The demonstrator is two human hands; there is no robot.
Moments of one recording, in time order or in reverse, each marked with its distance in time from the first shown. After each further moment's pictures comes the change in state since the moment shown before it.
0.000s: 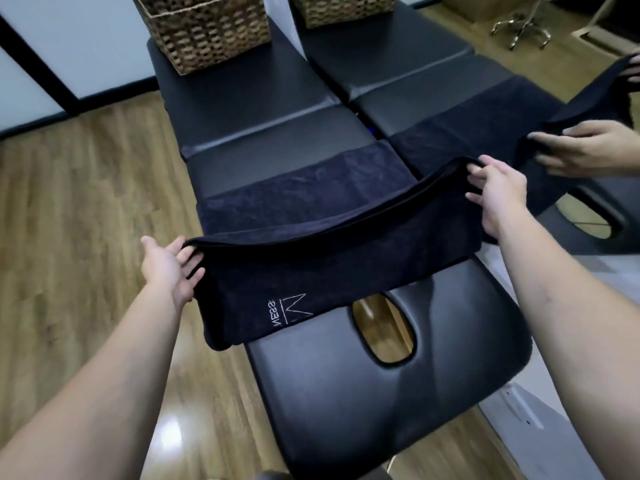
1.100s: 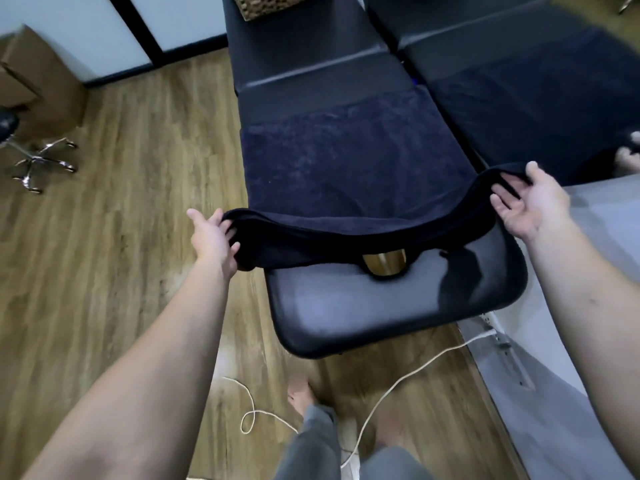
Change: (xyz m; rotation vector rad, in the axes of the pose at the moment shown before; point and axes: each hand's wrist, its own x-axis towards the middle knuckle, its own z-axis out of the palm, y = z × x) left_hand -0.173 -0.138 -0.049 -0.056 0.167 0.145; right_hand -0.059 0.078 -0.121 0.332 -0.241 0.344
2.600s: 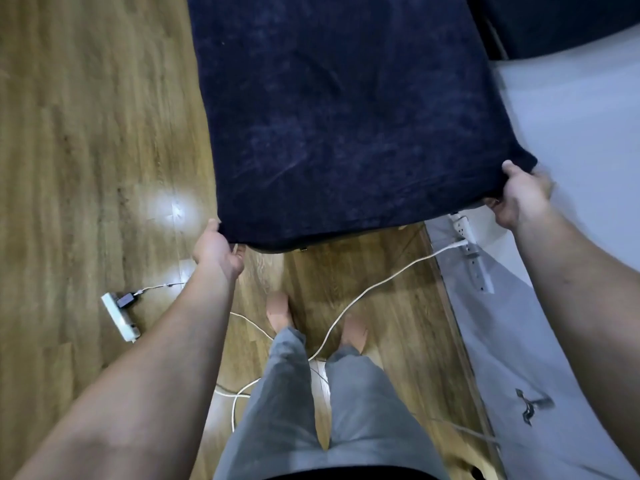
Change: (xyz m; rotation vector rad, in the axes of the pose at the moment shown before) left_hand -0.044 -0.213 -0.057 -0.226 0.189 -0.398; right_hand -0.010 0.116 -0.139 -0.294 0.307 0.022
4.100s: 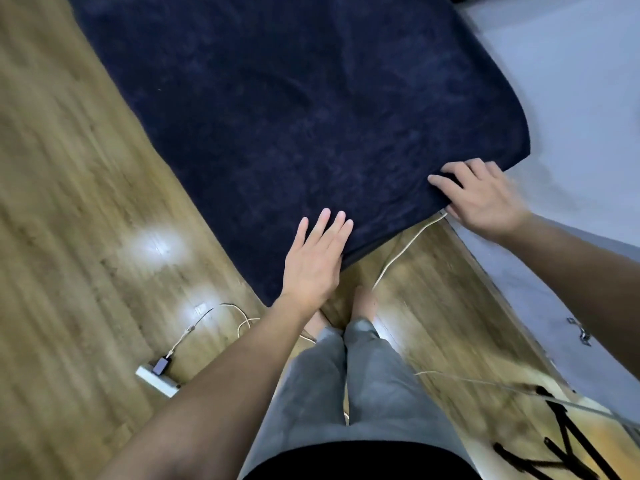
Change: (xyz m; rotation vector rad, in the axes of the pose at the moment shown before) left_hand 0.014 -0.030 0.060 1.790 -0.976 1.689; right_hand -0.040 0.072 0.007 -1.575 -0.299 -1.390
